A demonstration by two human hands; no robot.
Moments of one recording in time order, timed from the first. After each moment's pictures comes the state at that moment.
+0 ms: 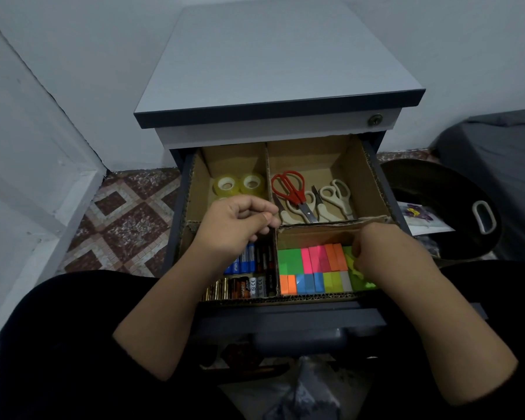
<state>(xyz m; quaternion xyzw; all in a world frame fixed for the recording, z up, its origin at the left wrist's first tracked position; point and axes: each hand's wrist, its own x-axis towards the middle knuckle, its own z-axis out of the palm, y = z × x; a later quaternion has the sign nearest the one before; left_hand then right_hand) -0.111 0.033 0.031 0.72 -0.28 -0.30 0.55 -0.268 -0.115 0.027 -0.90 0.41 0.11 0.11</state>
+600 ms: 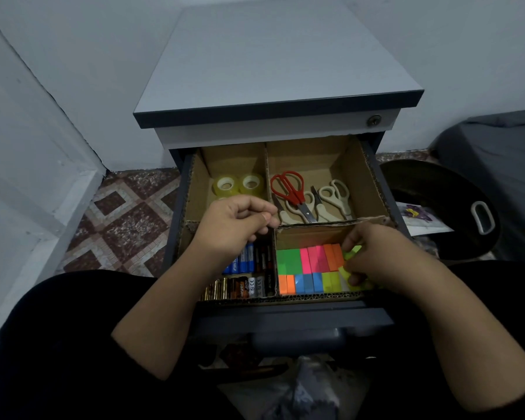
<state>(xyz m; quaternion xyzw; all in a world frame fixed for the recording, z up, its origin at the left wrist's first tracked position) -0.113 0.033 0.034 0.73 -0.28 -0.30 0.55 -0.272 -0.110 0.047 -0.80 0.45 0.12 0.38</state>
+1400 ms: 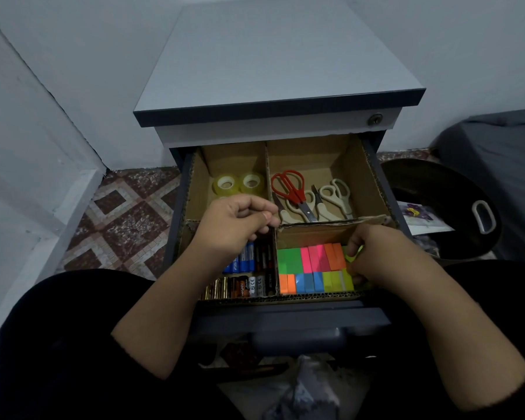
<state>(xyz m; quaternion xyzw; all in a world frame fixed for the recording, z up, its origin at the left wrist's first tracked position) -0.111 0.033 0.031 0.72 -0.28 -0.30 0.55 -0.264 -0.110 0.048 -0.83 0.45 0.17 0.29</state>
